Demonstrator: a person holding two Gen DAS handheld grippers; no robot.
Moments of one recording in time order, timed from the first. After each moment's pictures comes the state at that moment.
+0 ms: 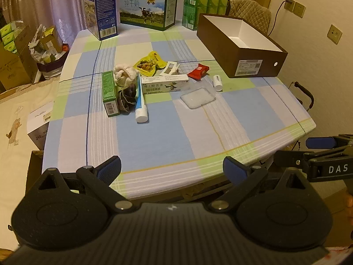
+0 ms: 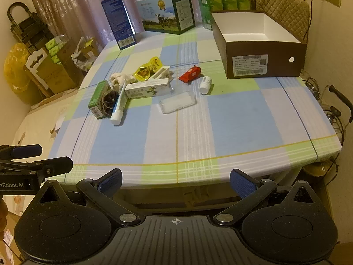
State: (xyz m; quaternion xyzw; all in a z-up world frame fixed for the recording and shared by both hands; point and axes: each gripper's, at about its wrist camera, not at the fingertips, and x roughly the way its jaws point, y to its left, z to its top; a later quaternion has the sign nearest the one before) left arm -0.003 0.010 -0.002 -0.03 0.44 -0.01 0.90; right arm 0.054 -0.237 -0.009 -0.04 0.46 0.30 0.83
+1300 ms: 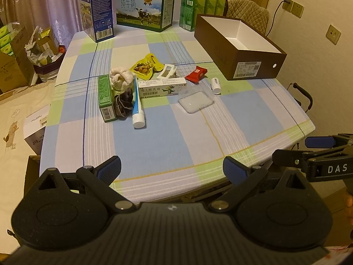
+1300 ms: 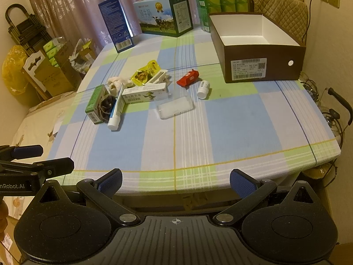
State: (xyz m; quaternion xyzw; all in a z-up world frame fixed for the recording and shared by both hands) left arm 0.009 0.000 -0.001 -0.03 0.44 -0.01 0.90; right arm 0.059 -0.238 -0.008 -0.04 0.46 0.31 0.83
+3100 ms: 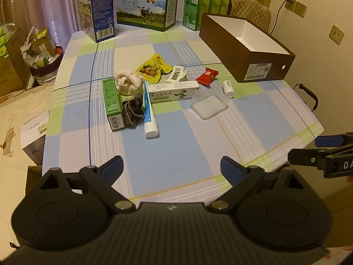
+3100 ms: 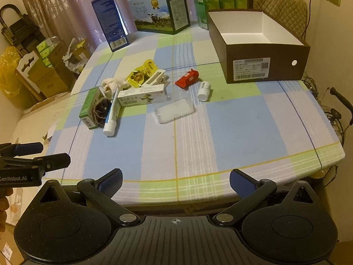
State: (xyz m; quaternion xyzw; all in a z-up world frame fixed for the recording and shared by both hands) left arm 0.034 0.037 -0.023 -0.03 0.44 -0.03 0.90; right arm 0.075 -0.217 -0.016 -0.05 0.47 0.29 0.83
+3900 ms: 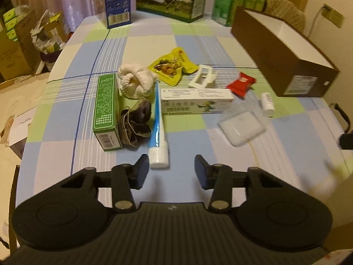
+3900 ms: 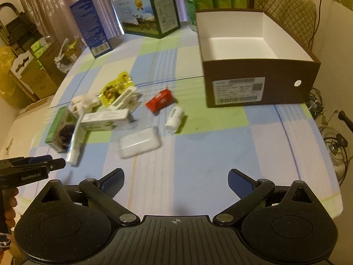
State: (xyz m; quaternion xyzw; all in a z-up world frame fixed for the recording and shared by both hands) left arm 0.138 0.040 -0.089 -0.06 0.46 0.05 0.89; right arm 0.210 -0.230 -0.037 -0.06 0.47 0.31 0.82
